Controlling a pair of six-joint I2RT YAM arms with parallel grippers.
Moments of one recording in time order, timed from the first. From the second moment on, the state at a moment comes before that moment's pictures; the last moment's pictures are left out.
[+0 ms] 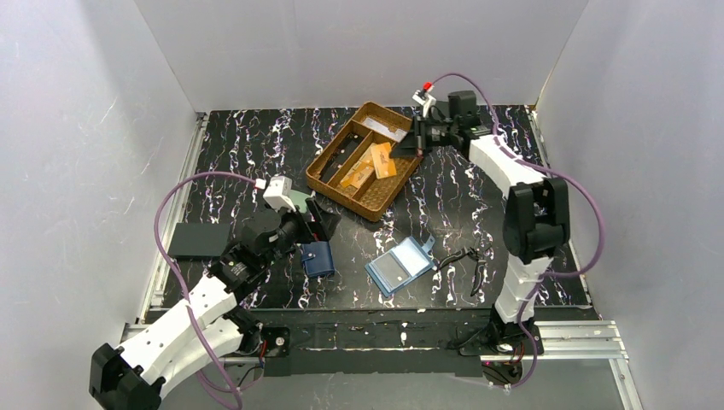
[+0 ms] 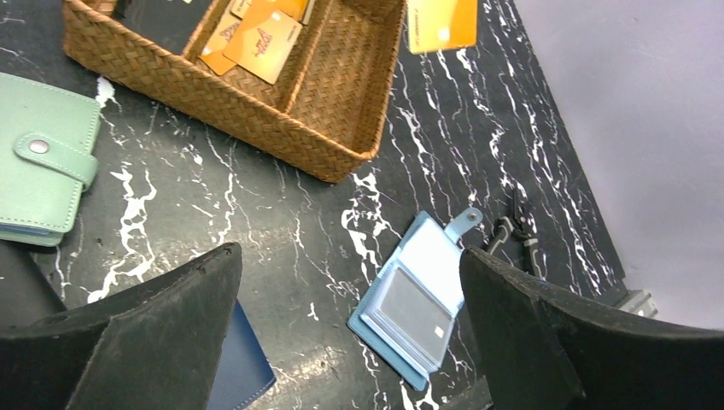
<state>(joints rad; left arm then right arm) -0.66 0.76 0.54 -0.08 -0.11 -0.60 0.25 1.88 1.53 -0.29 -1.05 0.20</state>
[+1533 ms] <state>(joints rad) -0.81 0.73 0.47 -0.12 0.19 -0.98 0.30 1.36 1.24 -0.76 -0.92 -0.48</state>
